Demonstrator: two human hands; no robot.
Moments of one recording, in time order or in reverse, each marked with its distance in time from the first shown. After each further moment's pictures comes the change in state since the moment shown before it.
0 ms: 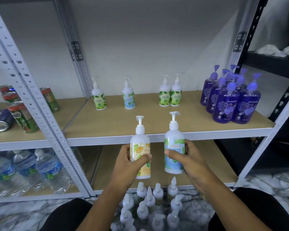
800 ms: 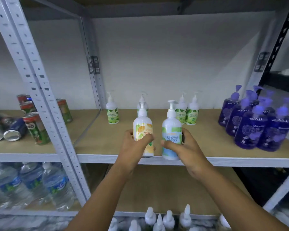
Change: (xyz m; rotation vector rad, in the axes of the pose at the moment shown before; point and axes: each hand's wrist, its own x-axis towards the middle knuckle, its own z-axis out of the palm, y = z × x) left_hand 0.082 0.074 -0.023 -0.104 0.092 0.056; right_hand 0.082 -0.047 0.066 -0.127 -0.093 -0.193
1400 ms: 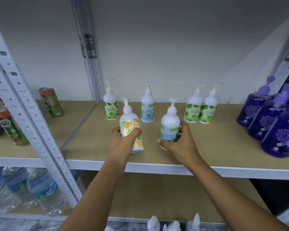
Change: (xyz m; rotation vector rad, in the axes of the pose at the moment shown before) left_hand 0.095 -0.033 -0.038 -0.037 0.177 -0.098; right_hand 0.104 0.070 0.029 -0.294 0.083 -0.134
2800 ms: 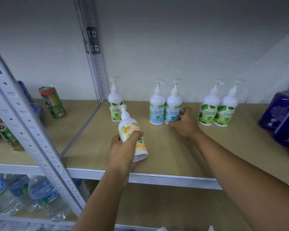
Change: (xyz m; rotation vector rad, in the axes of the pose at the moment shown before) left_hand 0.022 -0.004 -0.010 -0.123 0.080 -0.132; right_hand 0.124 0.021 0.027 -0.273 -0.007 0.158
